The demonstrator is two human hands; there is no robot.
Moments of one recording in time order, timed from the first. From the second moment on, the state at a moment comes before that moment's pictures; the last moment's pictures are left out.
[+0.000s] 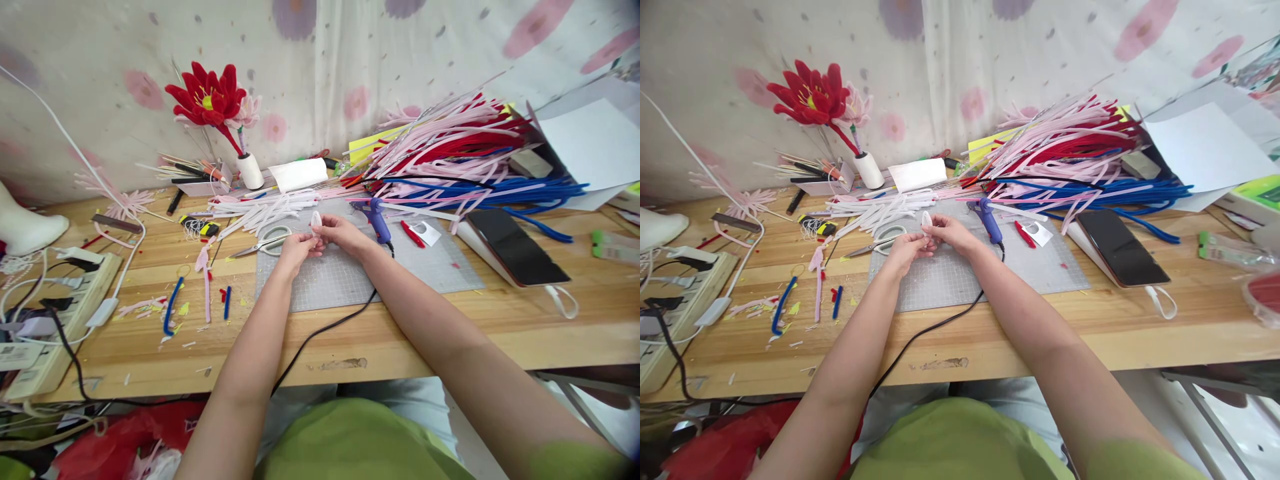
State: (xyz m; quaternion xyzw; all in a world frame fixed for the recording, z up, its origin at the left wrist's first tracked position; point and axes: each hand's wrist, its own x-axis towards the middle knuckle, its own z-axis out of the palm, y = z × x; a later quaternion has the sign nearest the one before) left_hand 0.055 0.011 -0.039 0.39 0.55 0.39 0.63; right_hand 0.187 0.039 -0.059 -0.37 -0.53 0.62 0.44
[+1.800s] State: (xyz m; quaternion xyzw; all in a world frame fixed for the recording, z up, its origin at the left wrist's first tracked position) left_hand 0.076 0.008 -0.039 0.25 0.50 0.54 0.63; right_hand 0.159 0.032 -0.056 -0.41 -0.29 0.67 0.55
